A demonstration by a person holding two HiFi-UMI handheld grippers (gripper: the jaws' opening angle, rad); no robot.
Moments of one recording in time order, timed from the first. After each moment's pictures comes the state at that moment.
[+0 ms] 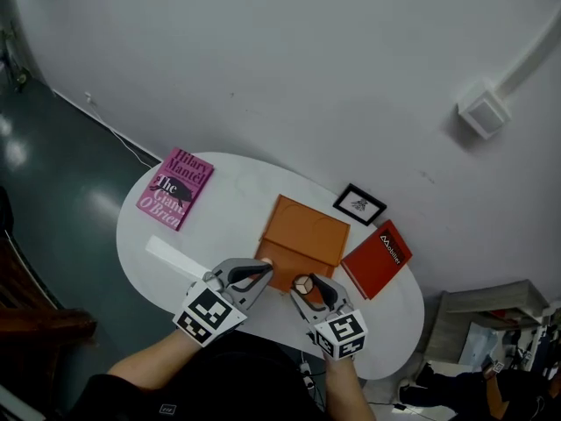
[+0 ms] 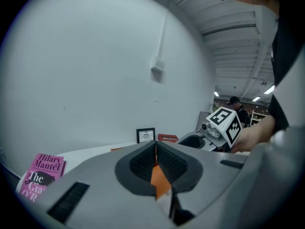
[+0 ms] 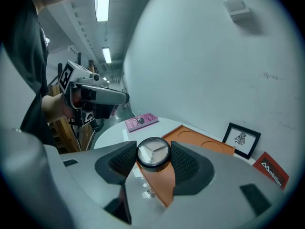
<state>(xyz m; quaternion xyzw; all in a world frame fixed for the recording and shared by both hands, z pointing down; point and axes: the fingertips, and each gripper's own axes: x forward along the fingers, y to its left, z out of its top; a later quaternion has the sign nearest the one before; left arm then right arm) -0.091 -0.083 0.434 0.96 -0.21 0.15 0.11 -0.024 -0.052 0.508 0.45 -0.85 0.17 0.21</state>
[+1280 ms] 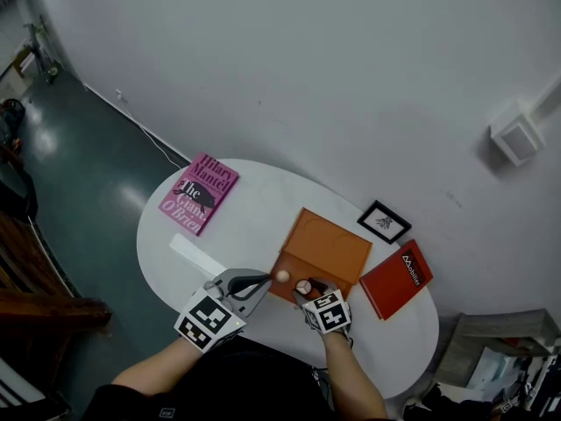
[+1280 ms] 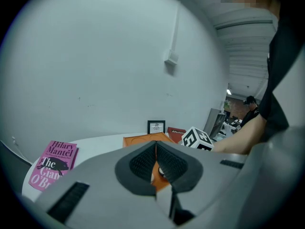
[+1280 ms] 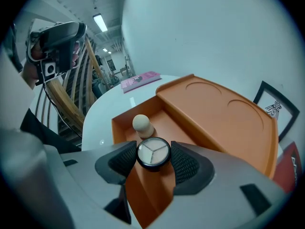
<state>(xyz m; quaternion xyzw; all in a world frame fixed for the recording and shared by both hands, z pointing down) -0.118 -0.097 0.457 0.93 -0.26 0.19 0.15 -0.029 -0.086 0.660 0.35 -0.81 0.27 0.38</state>
